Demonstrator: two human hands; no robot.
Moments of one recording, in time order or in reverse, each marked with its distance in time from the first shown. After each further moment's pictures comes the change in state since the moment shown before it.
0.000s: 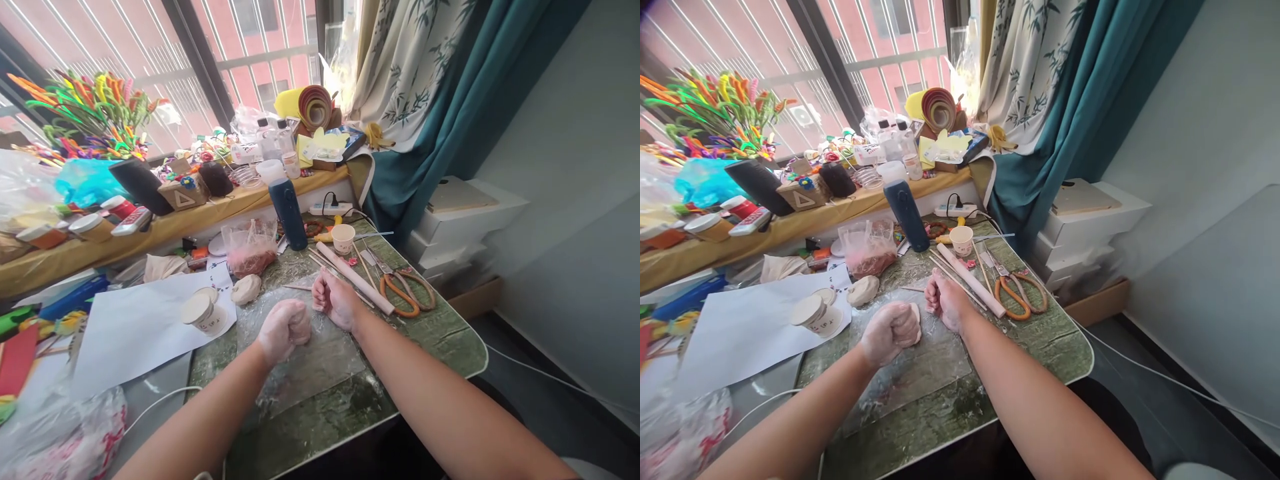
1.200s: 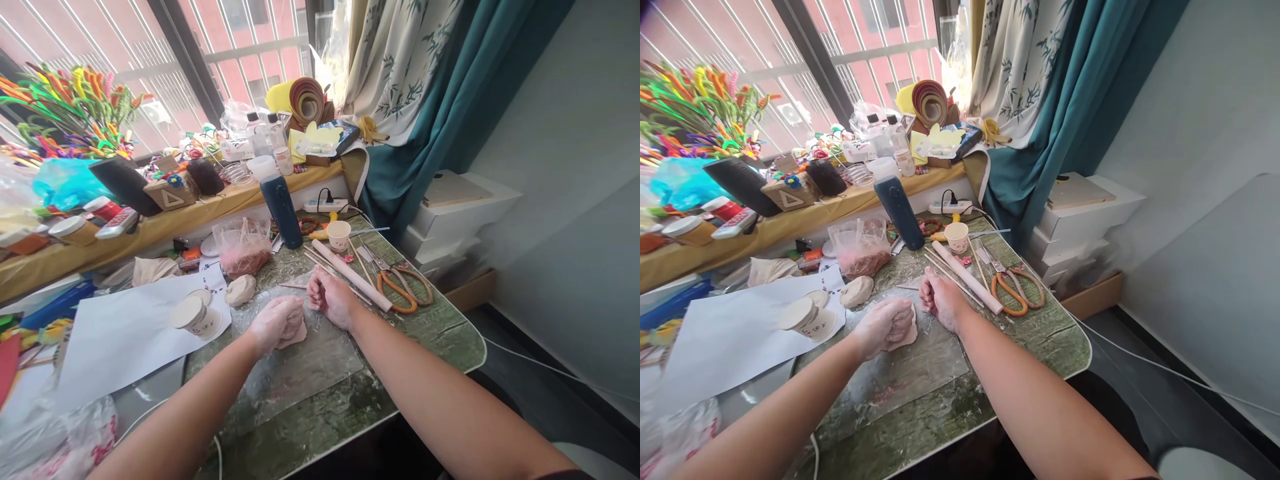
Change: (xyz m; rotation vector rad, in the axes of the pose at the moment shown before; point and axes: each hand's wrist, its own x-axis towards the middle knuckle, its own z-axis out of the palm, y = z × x) left_hand 0.002 0.020 -0.008 0.178 0.089 -0.083; right_hand 0.005 0.003 -0.004 -0.015 -0.022 -0.013
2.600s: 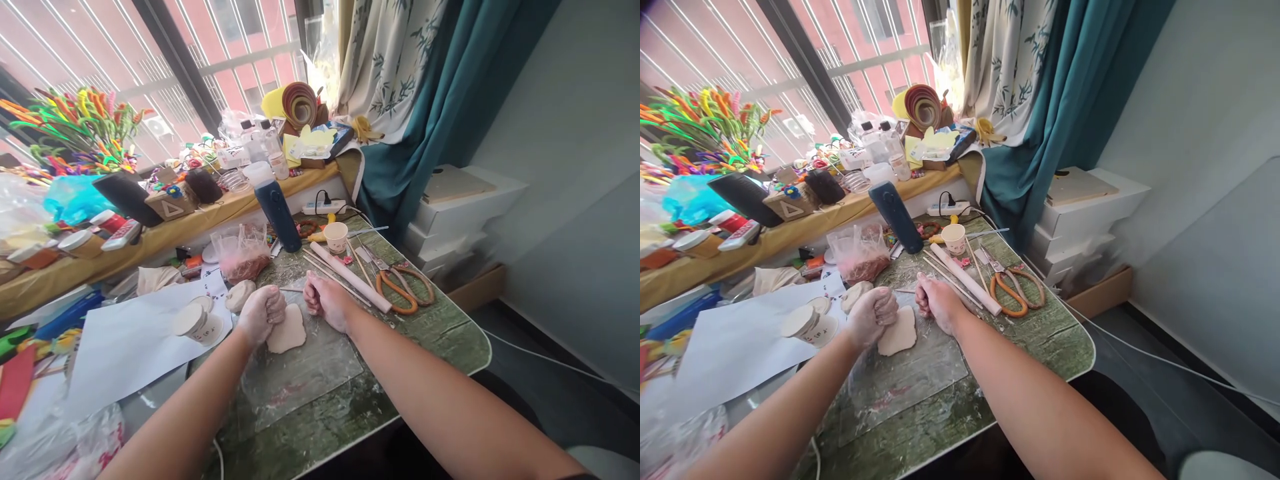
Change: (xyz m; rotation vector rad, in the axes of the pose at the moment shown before) left_hand 0.016 0.016 -0.026 -0.128 0.035 0.145; right_hand 0.001 0.000 0.004 -0.064 0.002 0.019
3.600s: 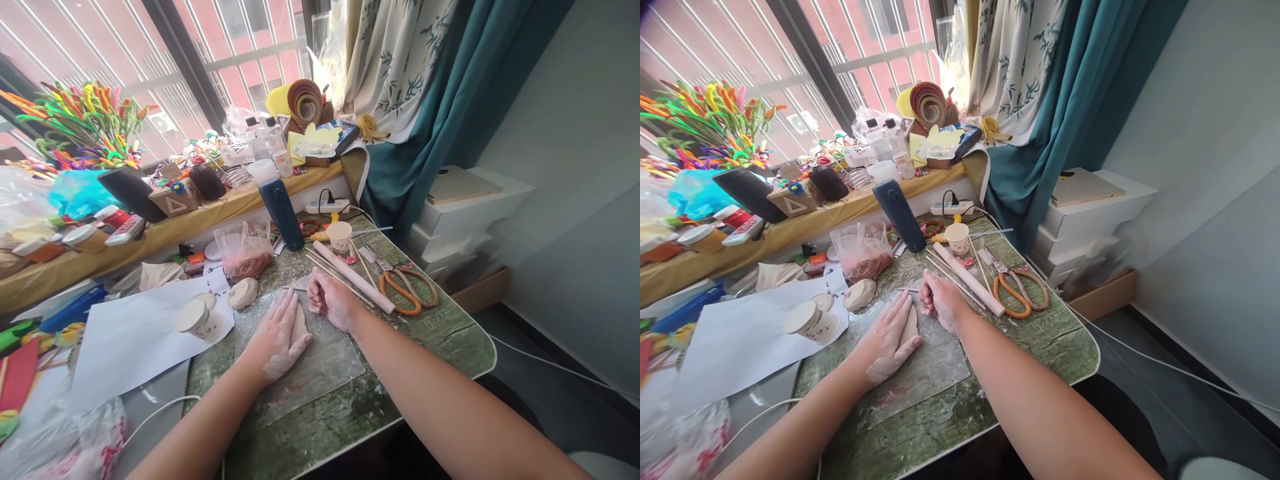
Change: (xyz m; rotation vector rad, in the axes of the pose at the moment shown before) left_hand -0.036 -0.041 -0.018 1.731 -0.127 0.434; right_hand -0.003 -0.005 0.003 0.046 0.005 -0.008
